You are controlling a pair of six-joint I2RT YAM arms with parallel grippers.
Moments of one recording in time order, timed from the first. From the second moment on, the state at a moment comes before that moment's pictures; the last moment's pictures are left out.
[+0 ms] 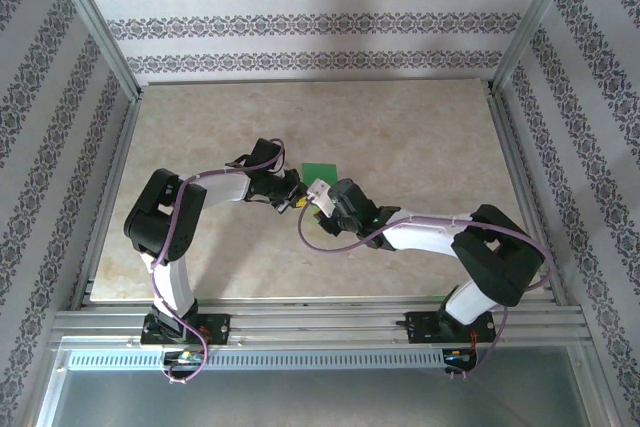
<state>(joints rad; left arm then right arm) -0.42 1.86 1.04 -0.17 0.63 -1.13 0.82 1.57 0.72 0.12 0.05 -0.16</state>
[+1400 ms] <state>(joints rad) -0.39 1.98 1.15 -0.18 0.60 -0.90 0.70 1.69 0.77 0.09 -0.54 0.04</state>
